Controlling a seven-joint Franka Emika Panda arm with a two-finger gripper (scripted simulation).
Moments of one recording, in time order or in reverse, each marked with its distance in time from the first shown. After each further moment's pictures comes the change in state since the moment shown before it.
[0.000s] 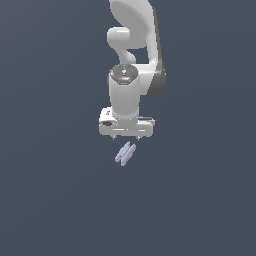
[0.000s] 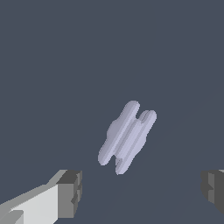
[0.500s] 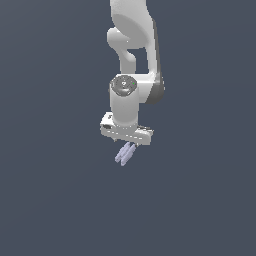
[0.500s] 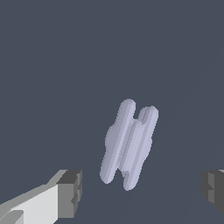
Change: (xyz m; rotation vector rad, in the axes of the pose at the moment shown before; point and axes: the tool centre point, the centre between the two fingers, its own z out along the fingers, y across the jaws) arm 0.003 0.001 0.031 0.000 0.001 0.212
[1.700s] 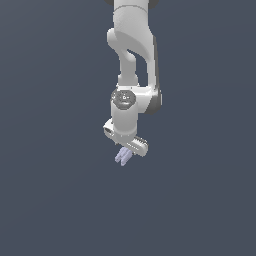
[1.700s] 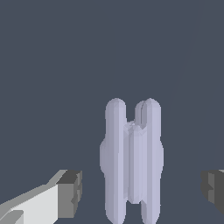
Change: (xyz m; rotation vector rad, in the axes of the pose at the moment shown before) arm 0.002 0.003 0.046 -0.007 0.007 0.300
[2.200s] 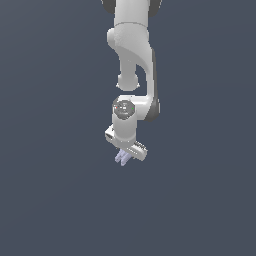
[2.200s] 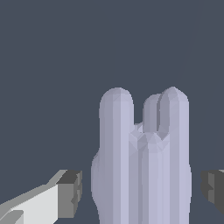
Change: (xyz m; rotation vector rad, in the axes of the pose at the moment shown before) arm -0.001 0.001 0.041 -0.001 -0.001 0.004
